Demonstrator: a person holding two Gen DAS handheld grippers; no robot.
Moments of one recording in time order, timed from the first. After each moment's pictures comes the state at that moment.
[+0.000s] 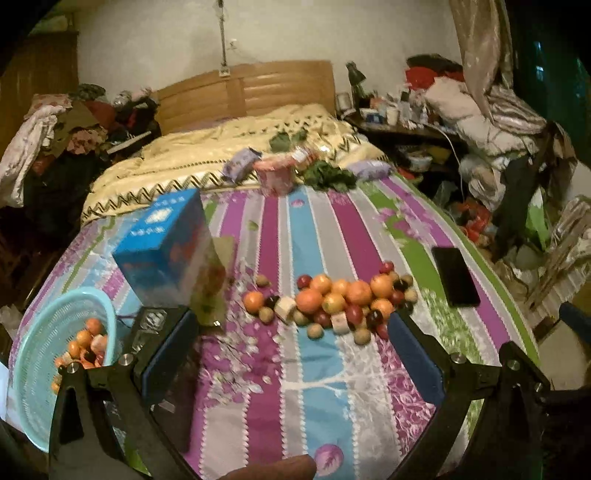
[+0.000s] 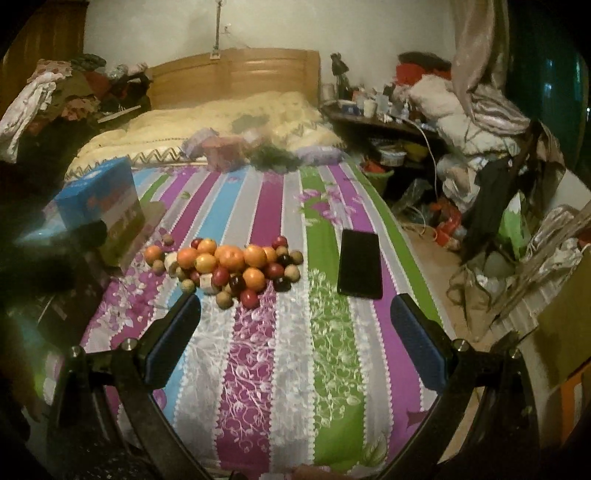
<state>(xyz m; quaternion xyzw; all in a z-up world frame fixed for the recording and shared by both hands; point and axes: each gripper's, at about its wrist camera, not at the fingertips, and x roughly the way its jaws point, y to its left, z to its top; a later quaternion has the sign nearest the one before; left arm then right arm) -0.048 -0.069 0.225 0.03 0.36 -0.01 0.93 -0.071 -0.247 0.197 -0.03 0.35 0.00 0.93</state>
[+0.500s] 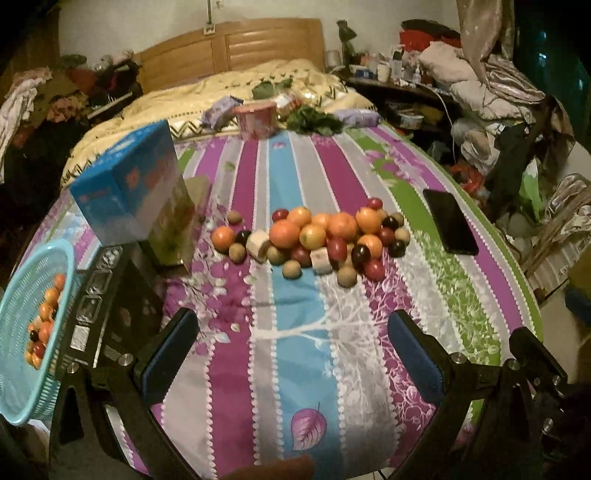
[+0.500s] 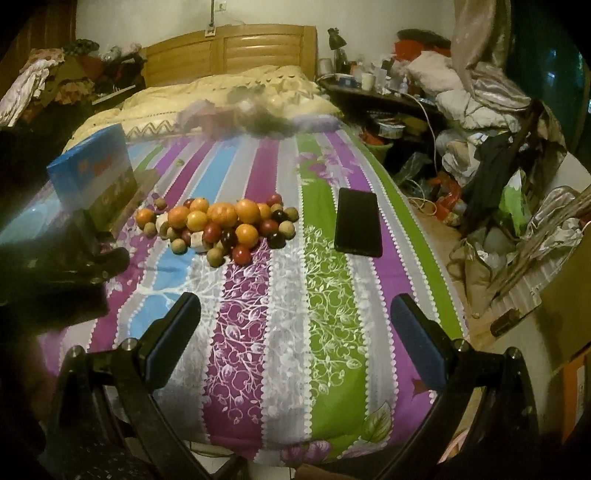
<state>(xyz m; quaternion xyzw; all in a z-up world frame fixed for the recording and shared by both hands) -0.050 -0.082 0.160 0.02 0.43 -0.03 0.90 -0.084 -0.254 0.167 -0.03 0.40 0.00 0.92</state>
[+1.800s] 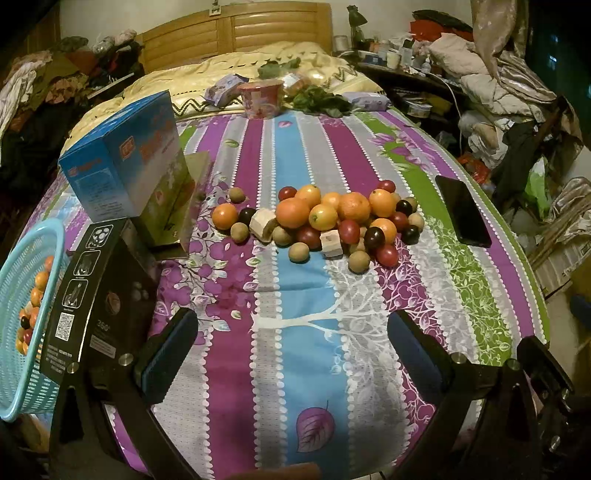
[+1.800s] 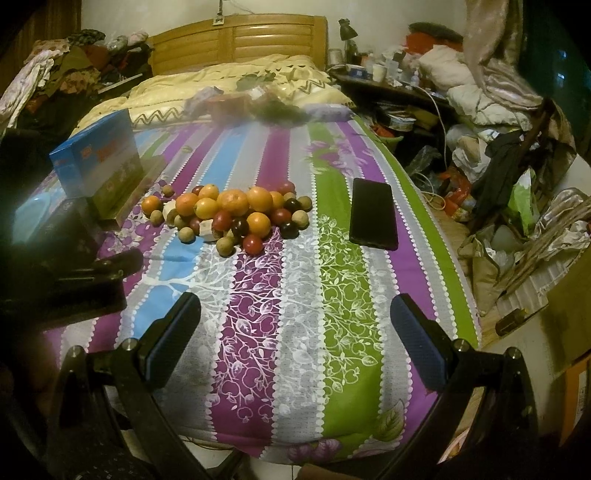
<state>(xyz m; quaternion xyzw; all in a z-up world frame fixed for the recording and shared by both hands) -0.038 -0.070 0.137 0.01 0.46 -0.03 0.89 -0.082 -0.243 0.158 -0.03 0.41 0.01 0.91</state>
